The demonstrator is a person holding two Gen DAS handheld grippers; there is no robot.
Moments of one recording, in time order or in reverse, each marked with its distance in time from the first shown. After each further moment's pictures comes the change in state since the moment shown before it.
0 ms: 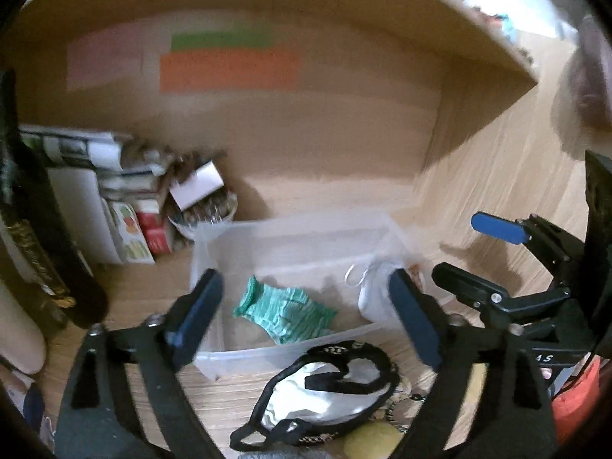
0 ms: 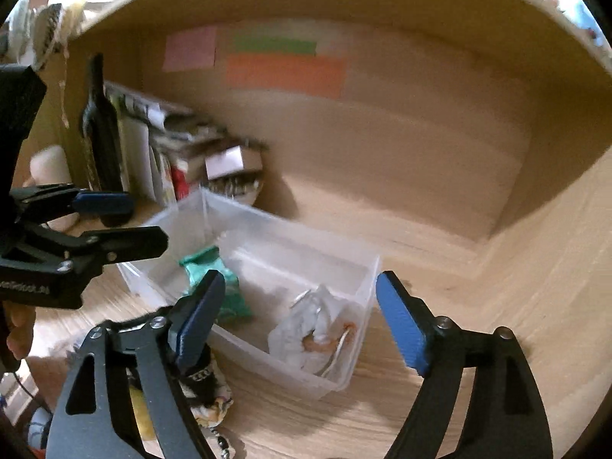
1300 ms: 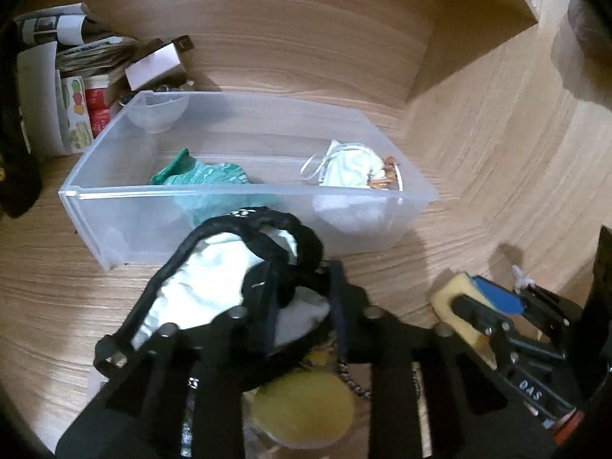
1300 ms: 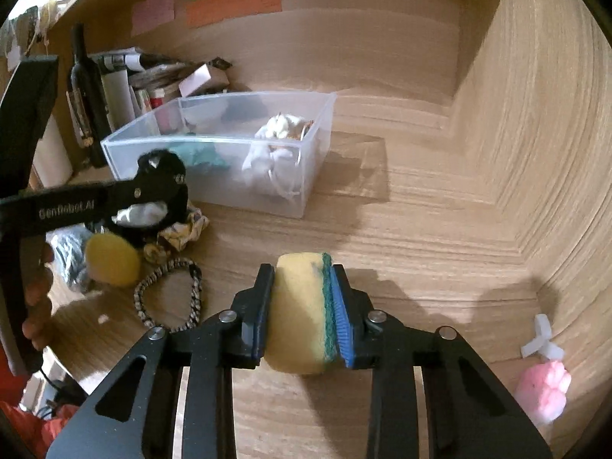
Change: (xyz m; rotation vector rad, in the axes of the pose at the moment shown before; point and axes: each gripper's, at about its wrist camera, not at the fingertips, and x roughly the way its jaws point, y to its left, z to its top) left arm 0.052 -0.041 -0.092 -0.099 0.182 -0.077; right arm -0.027 -0.013 -0.133 0.209 0.145 -0.016
